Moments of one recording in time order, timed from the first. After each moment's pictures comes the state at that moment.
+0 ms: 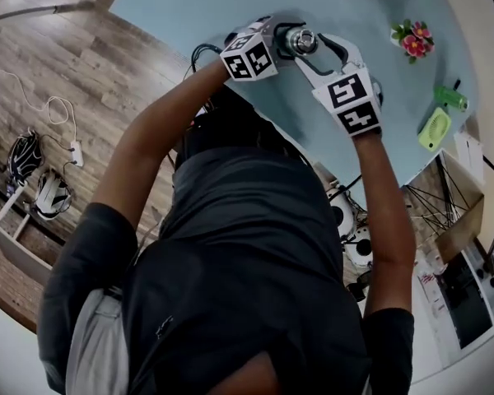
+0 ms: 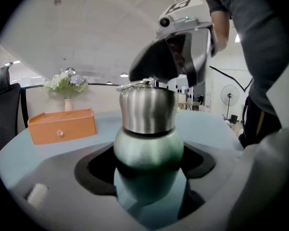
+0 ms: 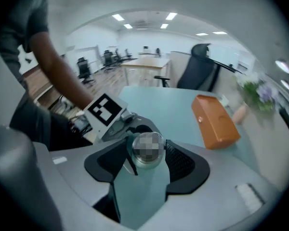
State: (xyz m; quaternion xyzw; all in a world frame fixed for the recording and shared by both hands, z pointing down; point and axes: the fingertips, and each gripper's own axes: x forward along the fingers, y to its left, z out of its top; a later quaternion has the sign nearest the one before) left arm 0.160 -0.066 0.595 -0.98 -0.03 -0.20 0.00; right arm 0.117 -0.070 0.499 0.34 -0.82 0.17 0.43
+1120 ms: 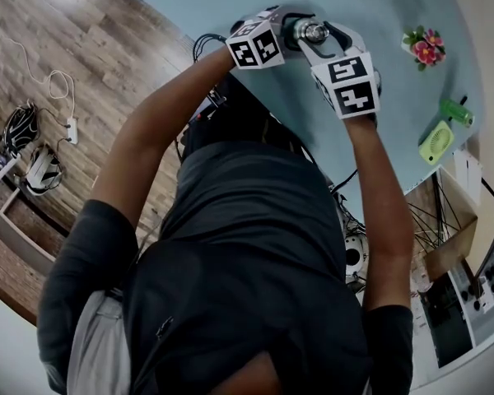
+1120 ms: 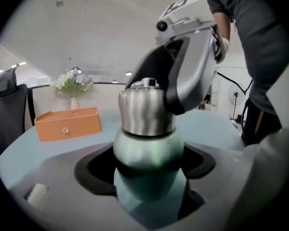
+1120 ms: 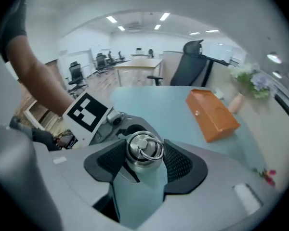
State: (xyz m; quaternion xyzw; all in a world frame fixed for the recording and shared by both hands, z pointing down) left arm 0.152 -0.069 0.592 -0.98 0.01 -0.21 0.00; right arm 0.110 -0.083 0.514 0.37 -0.81 0.19 0.42
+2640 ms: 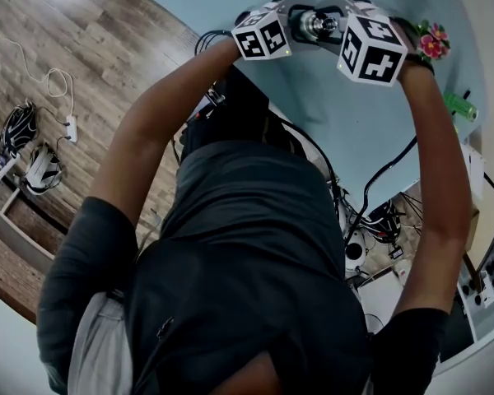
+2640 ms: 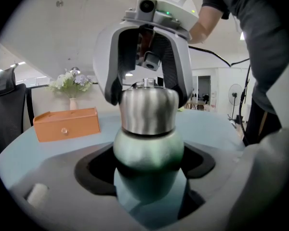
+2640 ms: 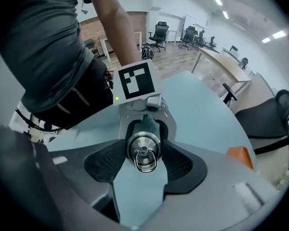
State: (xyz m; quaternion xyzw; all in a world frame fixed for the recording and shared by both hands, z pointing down) left arm 0.159 -0.071 0.596 -0.98 0.00 -0.21 0.00; right arm 0.109 -0.064 0.529 -0.06 -0.80 -0.05 0.60
